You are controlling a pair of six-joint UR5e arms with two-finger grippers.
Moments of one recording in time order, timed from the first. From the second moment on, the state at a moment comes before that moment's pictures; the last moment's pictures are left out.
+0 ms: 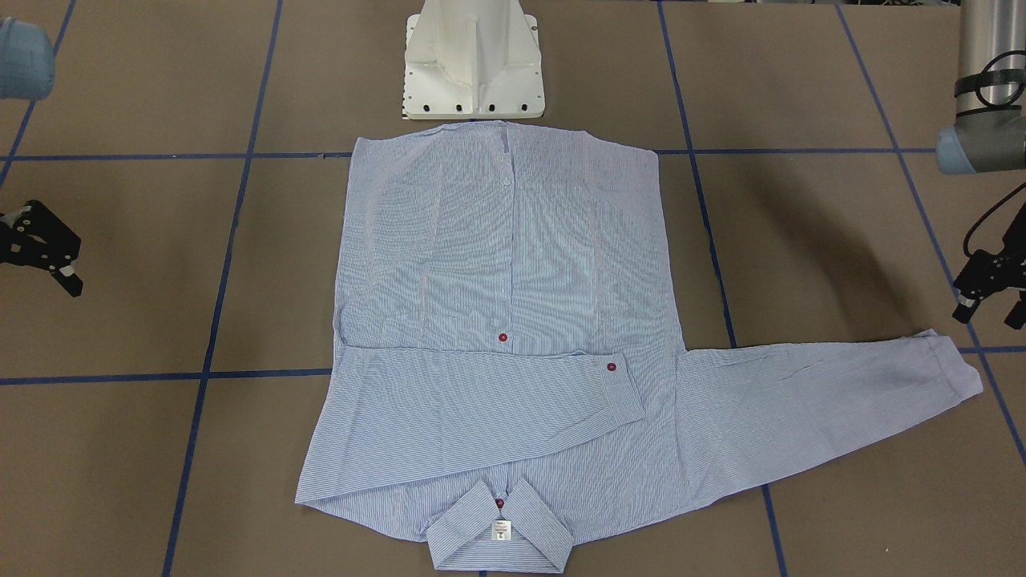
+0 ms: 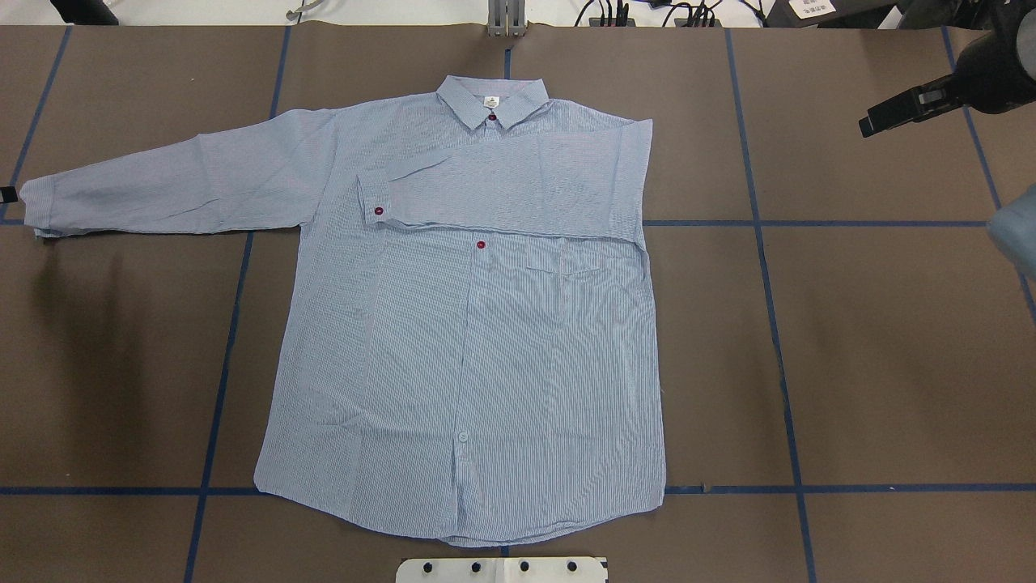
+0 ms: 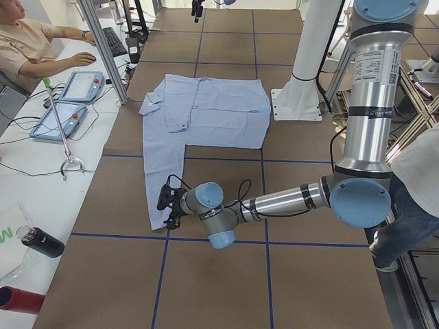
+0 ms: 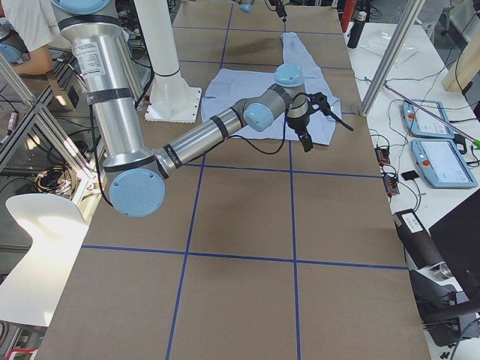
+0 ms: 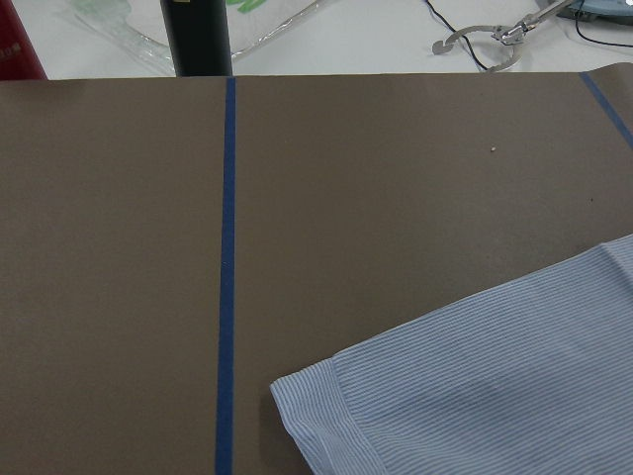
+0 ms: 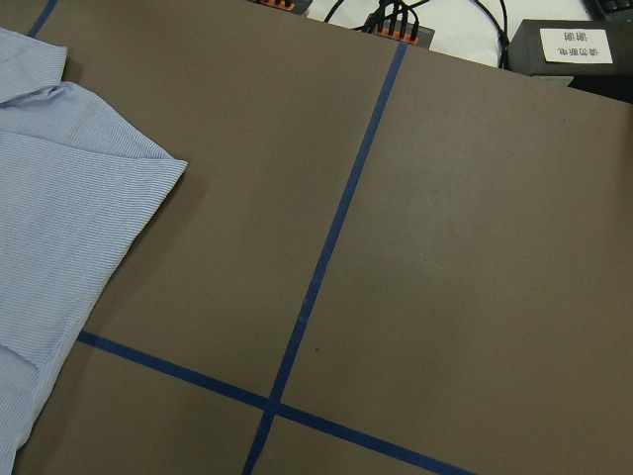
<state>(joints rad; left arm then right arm) -1.18 -1.62 -1.13 -3.05 -1.98 -0.90 1.17 -1.35 1.89 -1.35 2.15 0.45</state>
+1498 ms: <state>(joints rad) -1.11 -1.68 -0.97 -3.10 -1.99 -0.91 1.17 -1.35 1.89 -1.35 2.15 0.46</state>
